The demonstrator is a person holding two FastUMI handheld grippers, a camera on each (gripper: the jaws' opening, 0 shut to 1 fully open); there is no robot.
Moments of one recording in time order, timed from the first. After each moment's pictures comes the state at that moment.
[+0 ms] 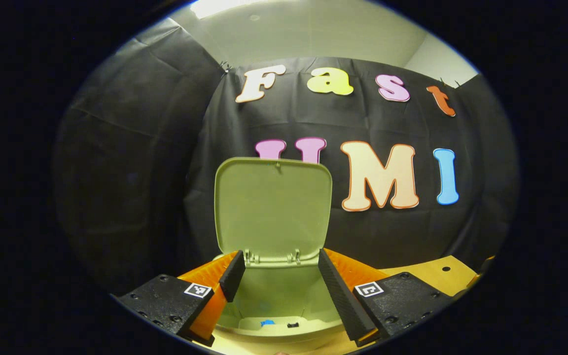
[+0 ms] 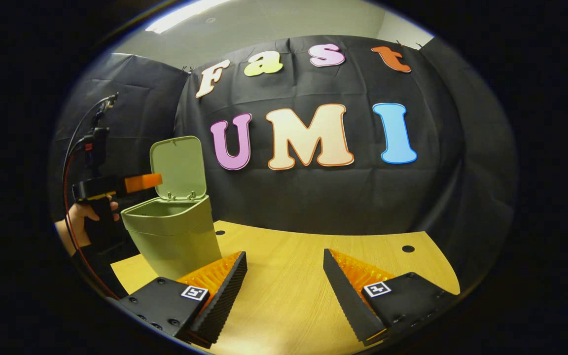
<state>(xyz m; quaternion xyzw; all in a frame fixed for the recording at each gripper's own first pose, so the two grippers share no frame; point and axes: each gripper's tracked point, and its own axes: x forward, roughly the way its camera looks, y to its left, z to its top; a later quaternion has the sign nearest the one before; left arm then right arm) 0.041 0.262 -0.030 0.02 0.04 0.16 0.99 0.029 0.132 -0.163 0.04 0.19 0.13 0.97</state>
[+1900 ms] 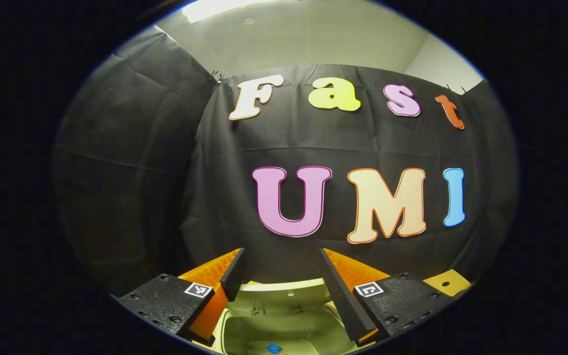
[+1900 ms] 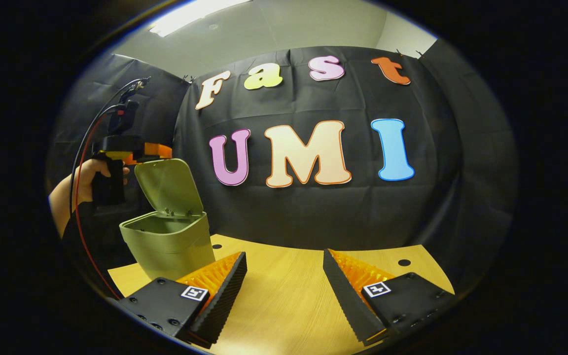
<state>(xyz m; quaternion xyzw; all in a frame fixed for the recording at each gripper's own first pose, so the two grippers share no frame) 0.094 0.283 0.047 0.02 0.04 0.16 0.99 0.048 0.123 -0.133 0.03 0.14 0.13 0.98</state>
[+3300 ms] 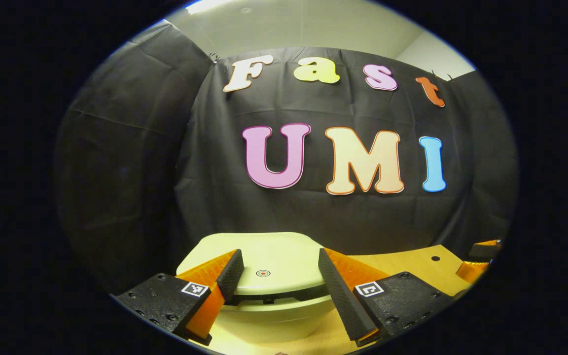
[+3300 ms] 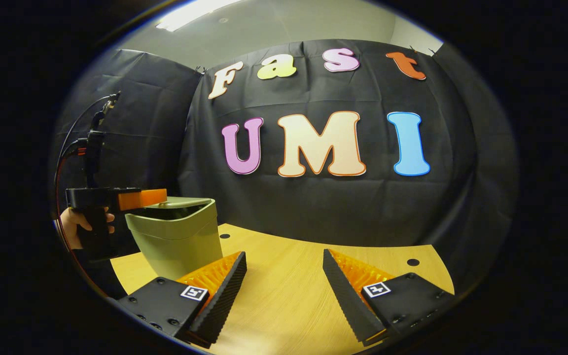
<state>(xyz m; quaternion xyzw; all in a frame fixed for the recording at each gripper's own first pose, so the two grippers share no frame) 0.012 0.225 -0.075 0.00 0.11 0.13 0.99 0.050 0.141 -0.160 0.02 0.17 0.17 0.97</state>
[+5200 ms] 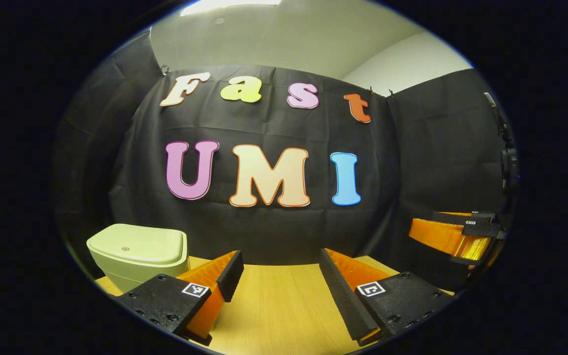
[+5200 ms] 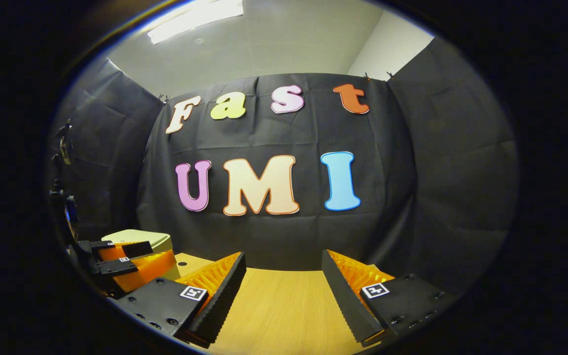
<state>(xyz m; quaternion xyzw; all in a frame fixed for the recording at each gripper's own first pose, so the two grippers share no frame) -0.003 -0.005 -0.057 -0.02 0.04 -0.05 1.00 0.020 -0.002 -0.059 0.03 0.07 0.02 1.00</state>
